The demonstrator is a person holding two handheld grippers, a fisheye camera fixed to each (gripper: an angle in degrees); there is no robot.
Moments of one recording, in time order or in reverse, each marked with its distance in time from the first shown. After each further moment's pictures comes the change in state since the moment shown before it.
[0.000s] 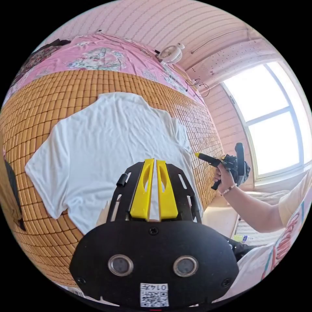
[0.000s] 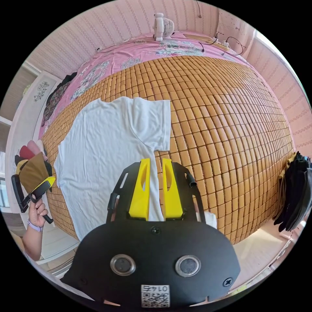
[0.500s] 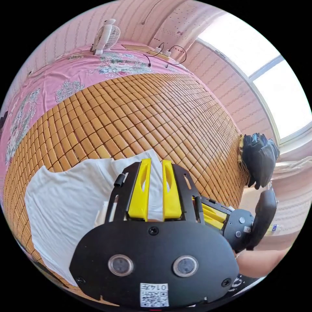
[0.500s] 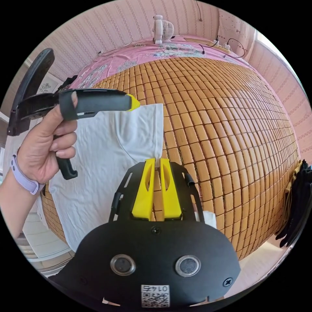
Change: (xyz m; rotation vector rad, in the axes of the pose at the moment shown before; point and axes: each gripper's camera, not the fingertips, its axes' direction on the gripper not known) left arm 0.174 -0.157 0.217 -0.166 -0.165 0.353; right arm 0.037 0.002 0.014 0.057 -0.011 -0.026
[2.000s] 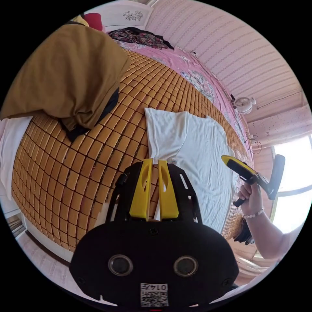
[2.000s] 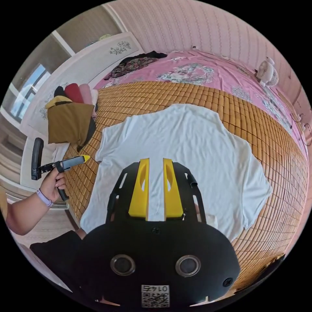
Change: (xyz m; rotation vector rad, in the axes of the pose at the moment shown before) left arm -0.215 0.423 -0.206 0.302 -0.146 -0.944; right arm -0.247 0.000 0.017 -0.034 -0.242 -0.634
